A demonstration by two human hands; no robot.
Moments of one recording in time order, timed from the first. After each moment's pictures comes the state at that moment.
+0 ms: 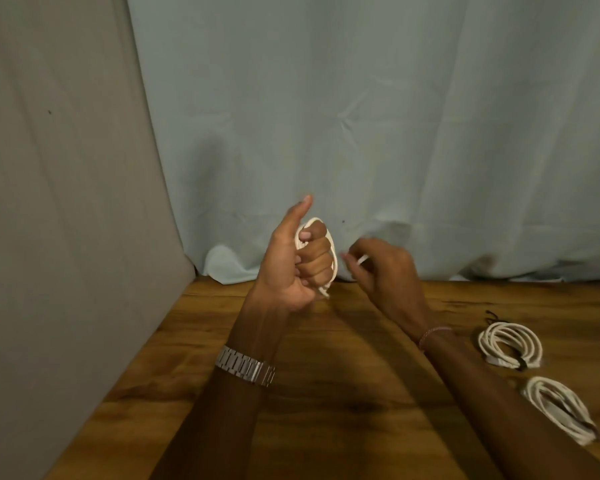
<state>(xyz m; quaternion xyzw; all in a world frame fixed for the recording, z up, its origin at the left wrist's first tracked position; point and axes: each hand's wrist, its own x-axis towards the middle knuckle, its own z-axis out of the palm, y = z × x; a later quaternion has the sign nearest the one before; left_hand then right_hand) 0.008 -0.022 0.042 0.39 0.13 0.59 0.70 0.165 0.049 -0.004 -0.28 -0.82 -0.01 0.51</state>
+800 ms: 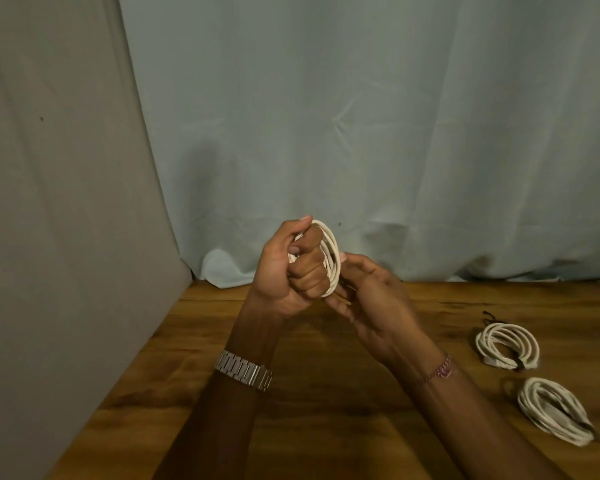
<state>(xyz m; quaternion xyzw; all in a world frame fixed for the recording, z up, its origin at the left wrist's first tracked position) 0.005 -0.017 0.032 0.46 -0.04 0.47 0.75 0.144 -0.025 0.020 -0.29 -0.44 0.69 0.50</state>
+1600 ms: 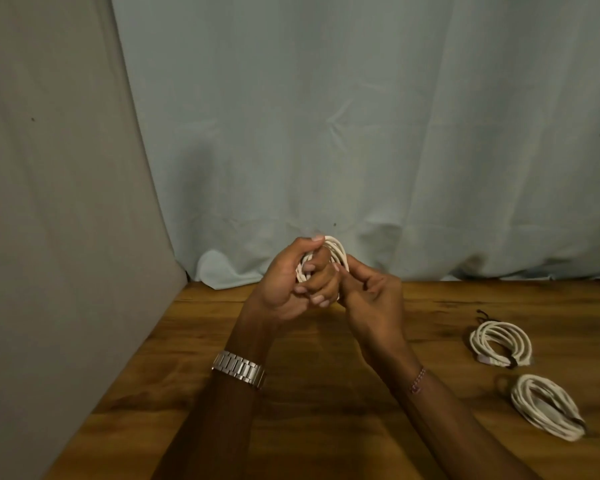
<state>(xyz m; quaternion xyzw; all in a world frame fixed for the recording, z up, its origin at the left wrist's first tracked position) 0.010 -0.009 0.017 0.57 0.13 0.51 0.63 0.139 -0.014 -0.012 -0.28 -0.58 0.46 0.61</state>
